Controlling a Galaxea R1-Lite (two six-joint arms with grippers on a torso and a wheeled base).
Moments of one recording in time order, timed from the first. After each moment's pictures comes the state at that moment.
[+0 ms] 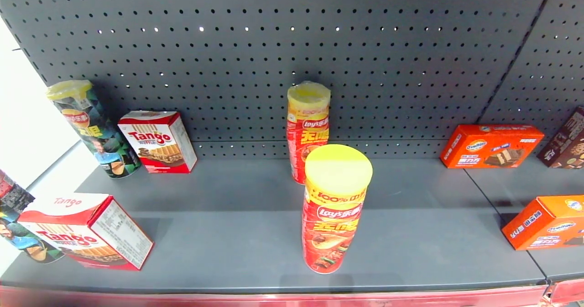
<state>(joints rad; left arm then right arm) 0.00 0.00 0.00 -0.06 -0.23 0.08 0.14 0.09 0.00 0.00 0.00 -0.02</state>
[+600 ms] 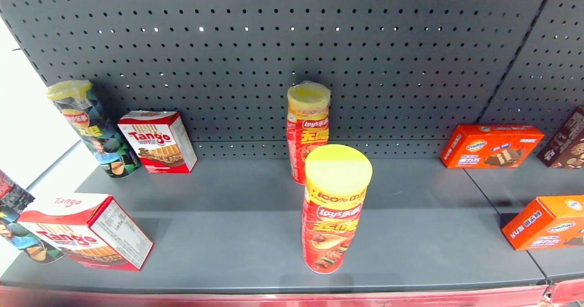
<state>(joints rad) -0.01 0.00 0.00 0.00 -0.07 0.04 0.14 0.09 0.00 0.00 0.00 -0.02</state>
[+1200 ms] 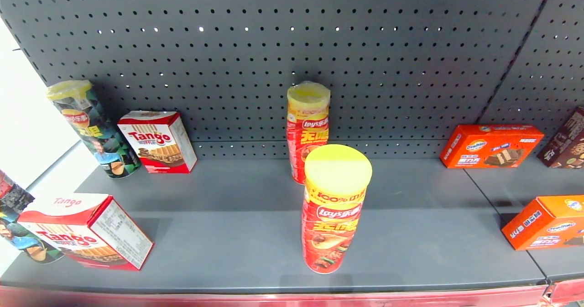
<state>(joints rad) -0.01 0.00 0.00 0.01 -0.07 0.04 0.20 0.16 -0.12 0.01 0.01 0.01</state>
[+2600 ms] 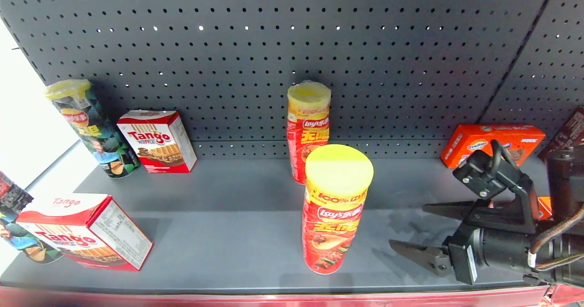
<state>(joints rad) -0.01 0.00 0.00 0.00 -0.08 0.03 0.63 1.35 -0.66 -0.24 0.05 -0.06</state>
